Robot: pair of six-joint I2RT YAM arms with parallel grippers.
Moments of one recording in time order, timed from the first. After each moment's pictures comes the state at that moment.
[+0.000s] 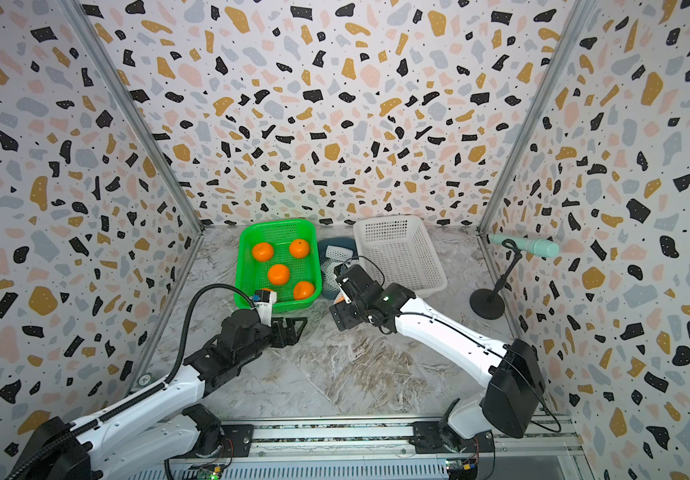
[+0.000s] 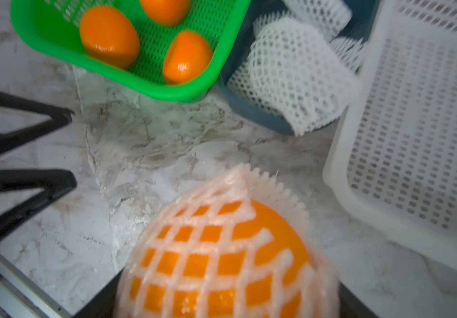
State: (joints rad) left arm -0.60 0.95 0.43 0.04 0.05 -0.55; right arm 0.87 1.45 1.22 -0.72 0.11 0.25
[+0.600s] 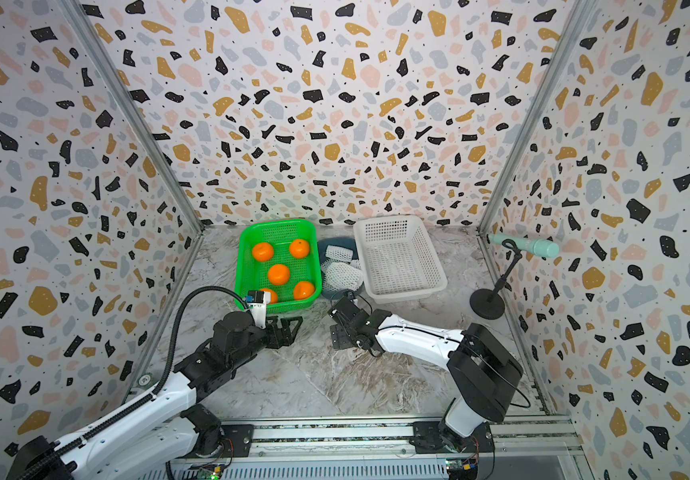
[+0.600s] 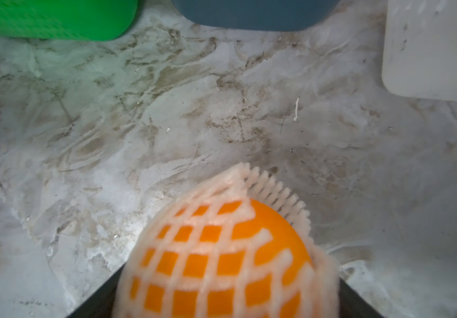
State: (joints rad) left arm -0.60 0.86 0.43 -0.02 0.02 -0.53; right arm 0.92 1.59 0.98 -0.47 0.20 0.60
